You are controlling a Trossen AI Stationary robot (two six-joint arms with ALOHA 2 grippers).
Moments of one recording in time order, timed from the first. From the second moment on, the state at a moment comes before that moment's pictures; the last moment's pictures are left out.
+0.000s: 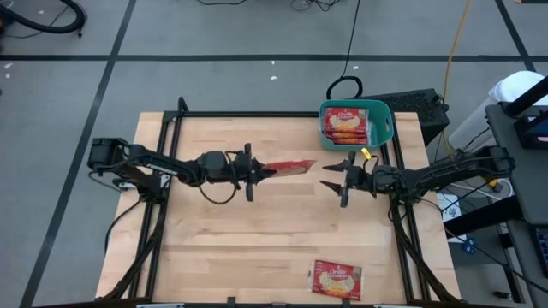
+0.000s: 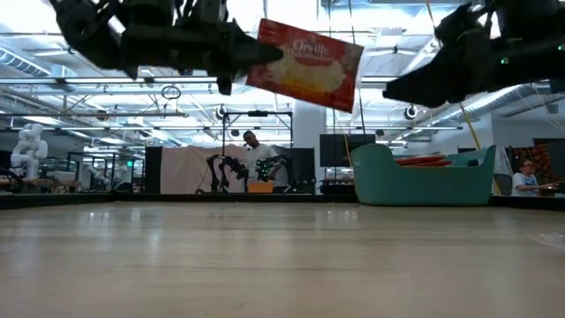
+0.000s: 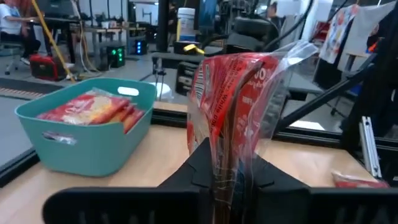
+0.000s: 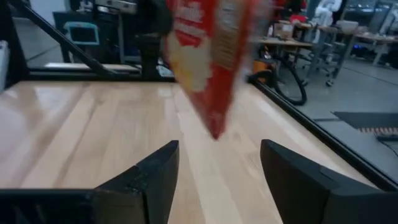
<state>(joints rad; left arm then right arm) 0.05 1.49 0.61 0.88 0.00 -0.09 0.08 0.88 0.14 0.62 0.31 -0.04</state>
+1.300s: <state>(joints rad) 0.00 1.59 0.68 0.94 -0.20 0.00 -0.15 0.86 0.29 0.51 0.00 -0.03</state>
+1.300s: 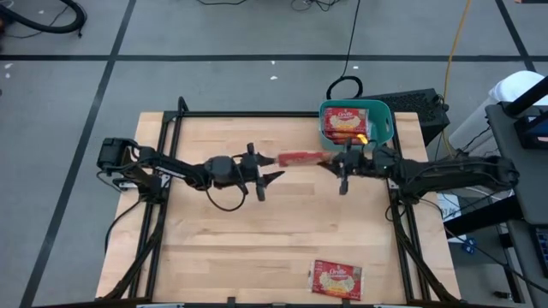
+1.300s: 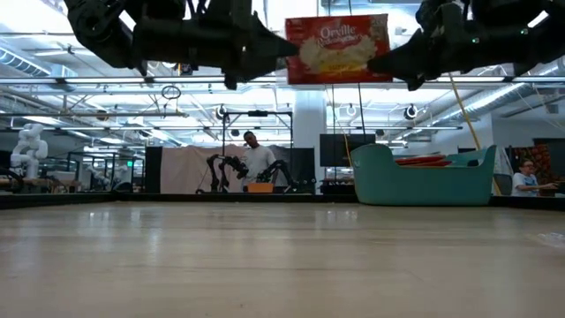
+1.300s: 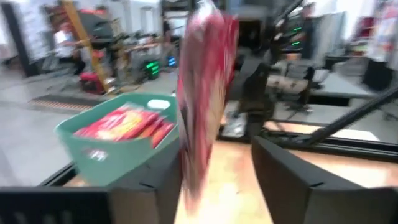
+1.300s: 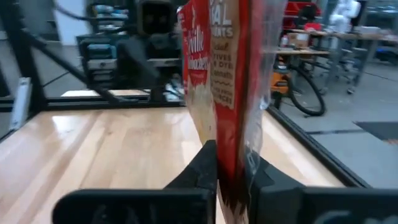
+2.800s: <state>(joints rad) -0.06 1.59 0.68 0.78 -0.27 -0.10 -1.26 1.04 0.67 -0.41 -0.53 0.11</state>
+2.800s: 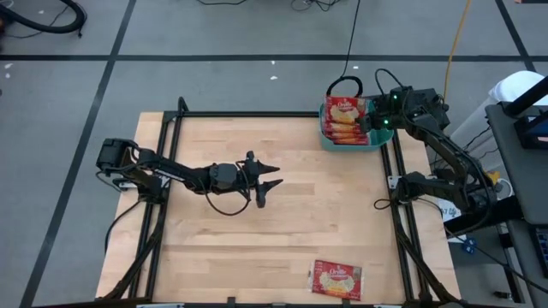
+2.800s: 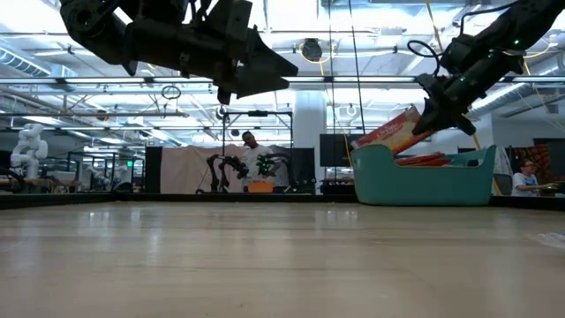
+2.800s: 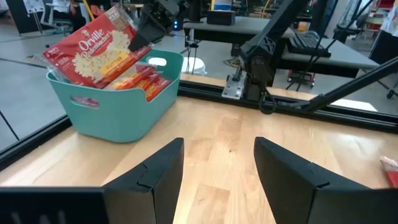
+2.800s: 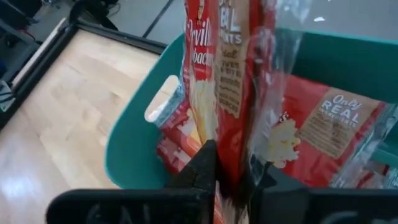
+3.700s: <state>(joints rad) -0.06 1.59 0.68 0.78 -0.27 -0.10 -1.15 1.05 0.67 -0.28 -0.09 -0.04</state>
